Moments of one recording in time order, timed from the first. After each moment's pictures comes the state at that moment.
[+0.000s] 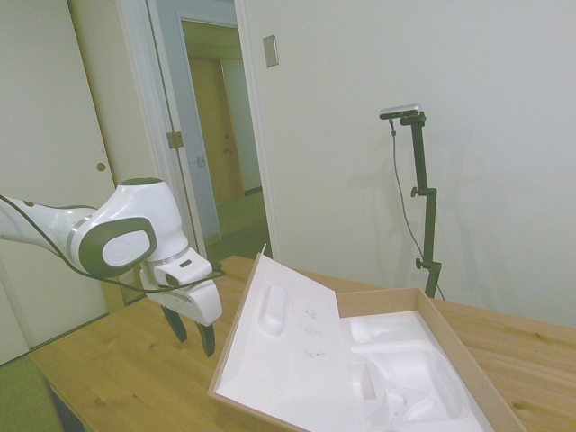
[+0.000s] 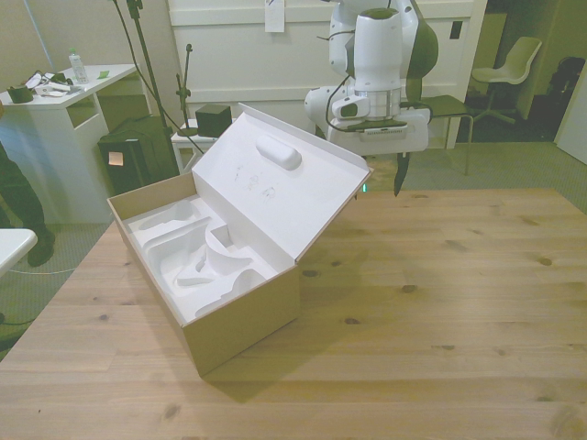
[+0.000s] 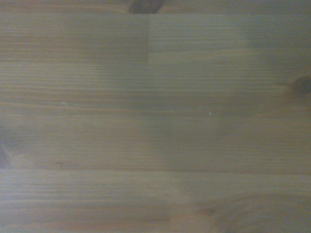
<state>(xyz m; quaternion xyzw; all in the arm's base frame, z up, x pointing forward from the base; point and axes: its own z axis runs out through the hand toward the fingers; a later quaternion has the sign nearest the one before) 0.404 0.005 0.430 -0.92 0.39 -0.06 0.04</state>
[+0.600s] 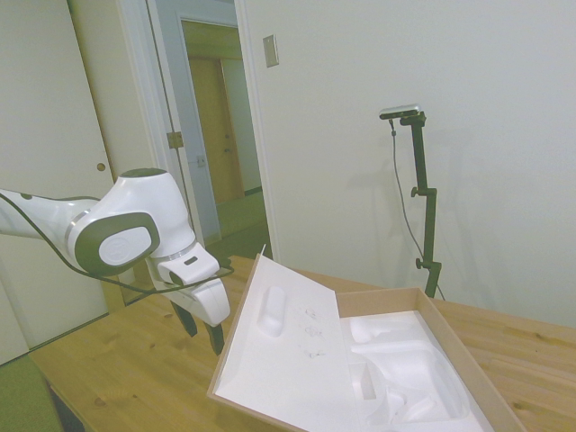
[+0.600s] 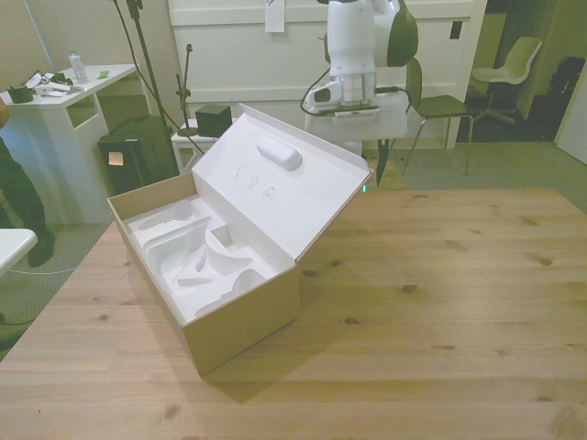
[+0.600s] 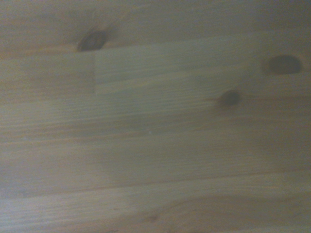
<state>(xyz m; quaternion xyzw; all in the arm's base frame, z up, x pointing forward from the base) 0.385 -0.054 0.471 -0.89 0.45 -0.09 0.07</state>
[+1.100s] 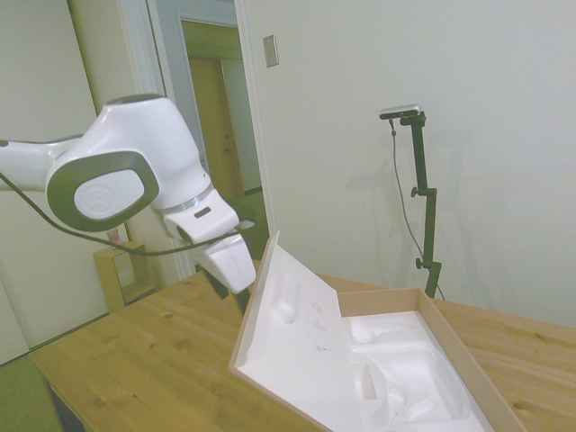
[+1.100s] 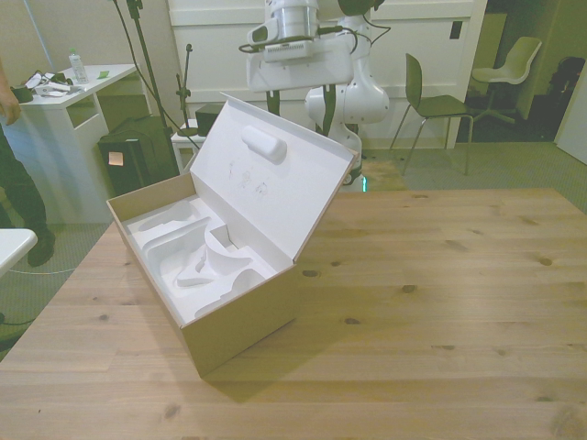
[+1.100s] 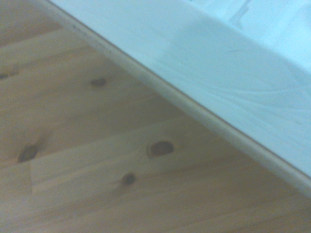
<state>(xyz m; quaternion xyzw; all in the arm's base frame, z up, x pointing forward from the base) 0.378 -0.160 0.577 -0.84 0.52 -0.15 0.10</state>
